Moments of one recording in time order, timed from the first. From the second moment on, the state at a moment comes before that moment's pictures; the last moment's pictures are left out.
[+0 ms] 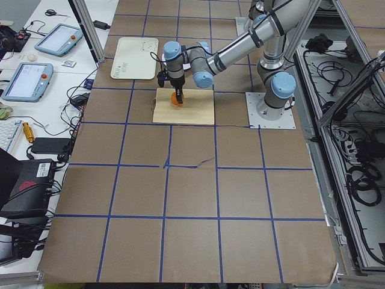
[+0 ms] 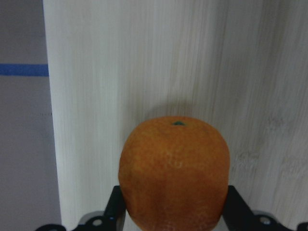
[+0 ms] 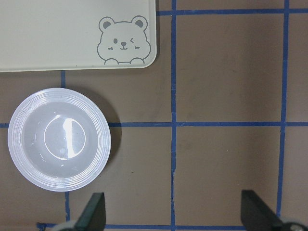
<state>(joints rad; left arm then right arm) -1.40 -1.81 -1.93 -1.05 1.57 0.14 1.57 -1.50 1.43 -1.59 -1.54 0.00</state>
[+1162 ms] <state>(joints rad) -1.86 -1.93 -1.81 -1.03 1.26 -0.32 1.57 -1.50 1.44 -1.58 -1.54 0.00</state>
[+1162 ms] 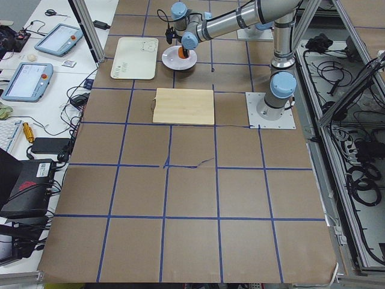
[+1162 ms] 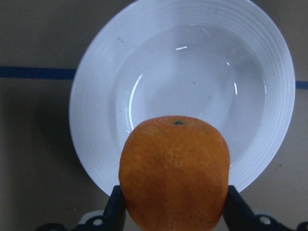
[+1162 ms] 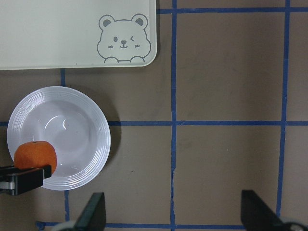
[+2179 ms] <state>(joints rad) -1.84 -1.89 -1.70 -1.11 1.41 -0.31 1.57 -1.49 1.44 -1.59 -1.50 0.00</state>
